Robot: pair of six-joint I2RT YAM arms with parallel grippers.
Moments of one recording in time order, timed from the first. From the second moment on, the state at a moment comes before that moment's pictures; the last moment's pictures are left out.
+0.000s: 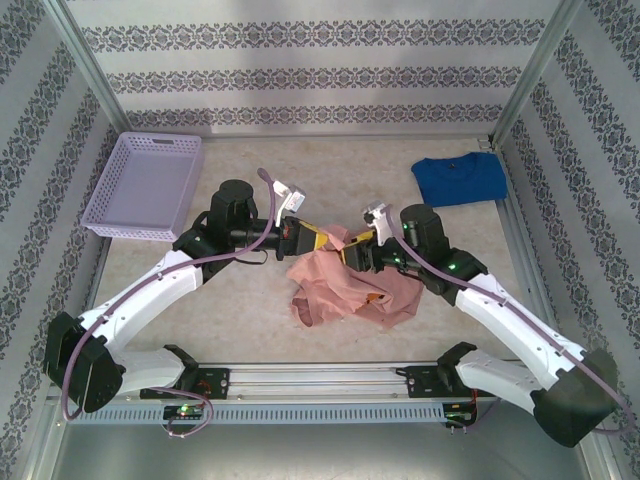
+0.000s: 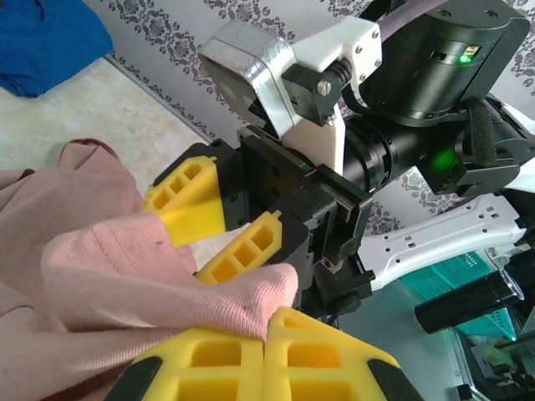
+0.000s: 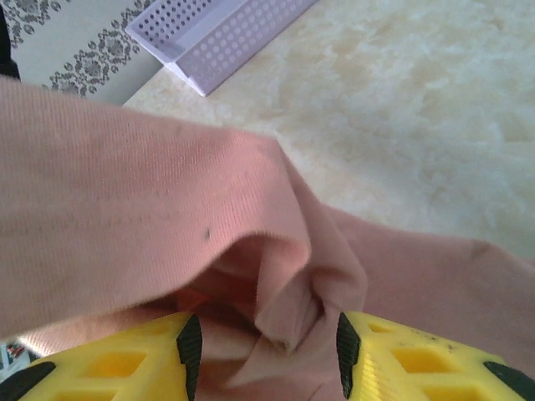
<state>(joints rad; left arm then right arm) -0.56 1.24 0.99 -0.09 0.86 -0.40 0.54 1.03 0.80 -0.31 -0.46 0.20</state>
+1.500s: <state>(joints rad) -0.78 1.27 1.09 -0.45 -0.03 -0.08 0.47 1.12 0.90 -0.16 -0.68 0.50</state>
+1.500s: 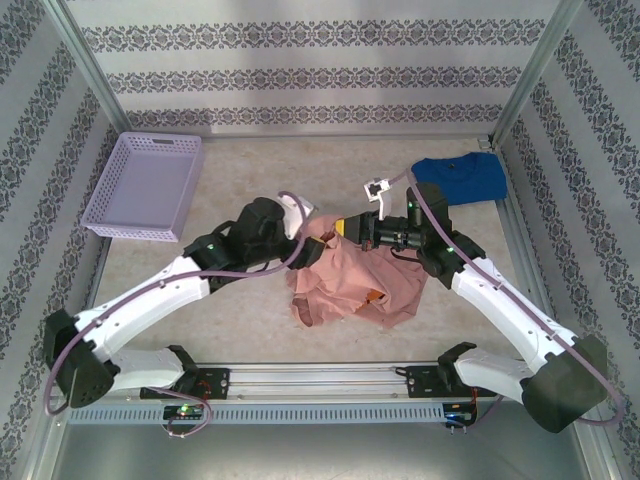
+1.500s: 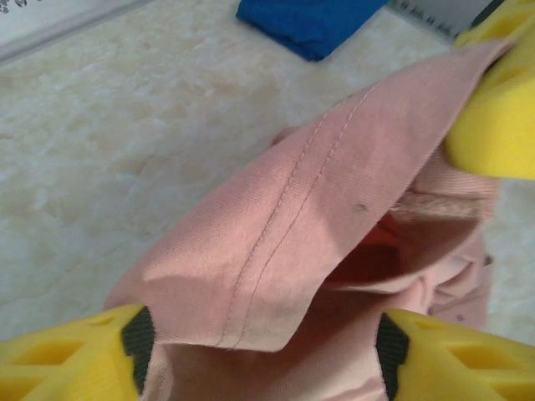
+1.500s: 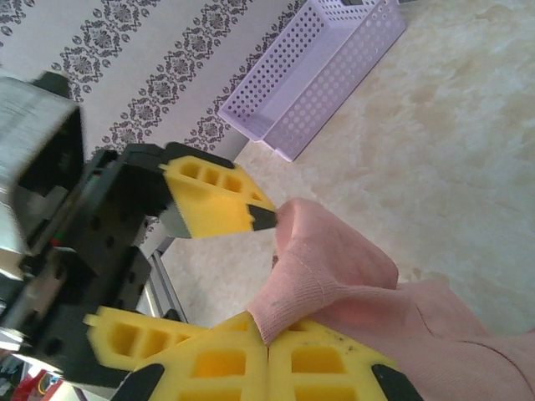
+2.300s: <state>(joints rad) -0.72 1.36 1.14 -0.39 0.05 -0.07 0.45 1.08 0.90 -0.25 -0.63 0.43</state>
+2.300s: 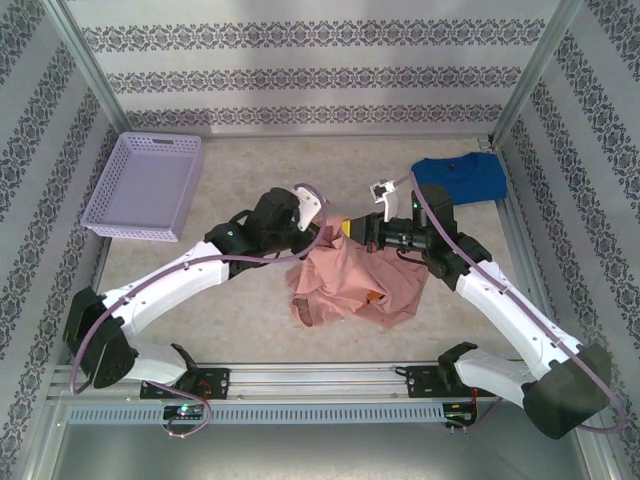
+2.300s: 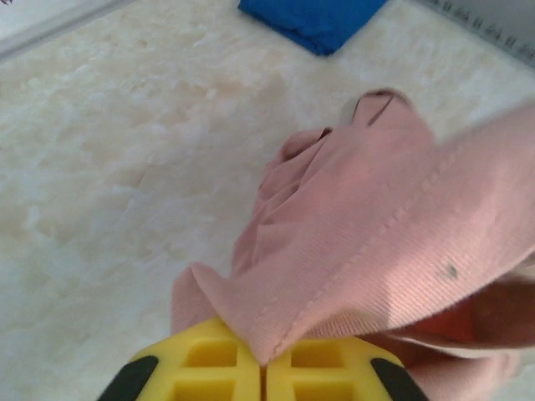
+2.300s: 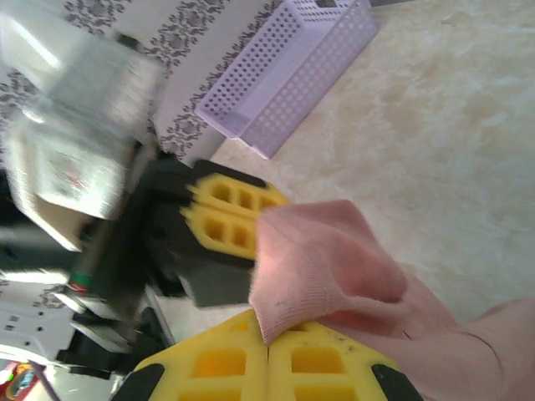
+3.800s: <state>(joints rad) -0.47 1.22 1.05 -0.26 0.76 -0.42 0.48 1.06 0.92 -0.53 -0.29 0.16</state>
